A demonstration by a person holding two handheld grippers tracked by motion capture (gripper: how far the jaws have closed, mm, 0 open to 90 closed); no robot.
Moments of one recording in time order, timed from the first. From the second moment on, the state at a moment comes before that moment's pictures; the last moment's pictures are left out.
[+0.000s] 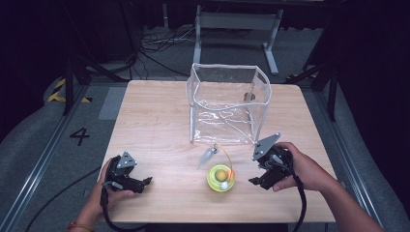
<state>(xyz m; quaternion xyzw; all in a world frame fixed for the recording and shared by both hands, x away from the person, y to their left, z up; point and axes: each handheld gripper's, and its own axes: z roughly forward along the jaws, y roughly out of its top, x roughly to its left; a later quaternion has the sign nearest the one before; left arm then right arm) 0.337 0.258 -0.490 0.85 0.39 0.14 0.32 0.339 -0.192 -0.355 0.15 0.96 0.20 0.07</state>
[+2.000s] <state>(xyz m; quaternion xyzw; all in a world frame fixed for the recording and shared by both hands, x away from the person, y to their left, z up) 0.337 0.258 -0.490 0.86 0.38 0.14 0.32 0.342 -0.123 -0.322 0.08 0.98 0.21 0.02</state>
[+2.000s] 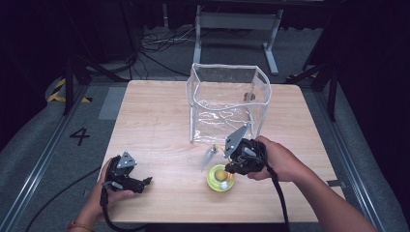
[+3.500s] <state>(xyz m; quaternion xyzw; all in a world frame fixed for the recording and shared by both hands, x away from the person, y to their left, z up) 0.338 0.259 -0.490 0.86 0.38 0.14 0.32 0.359 -0.275 -0.258 0.22 0.95 0.19 0.11</state>
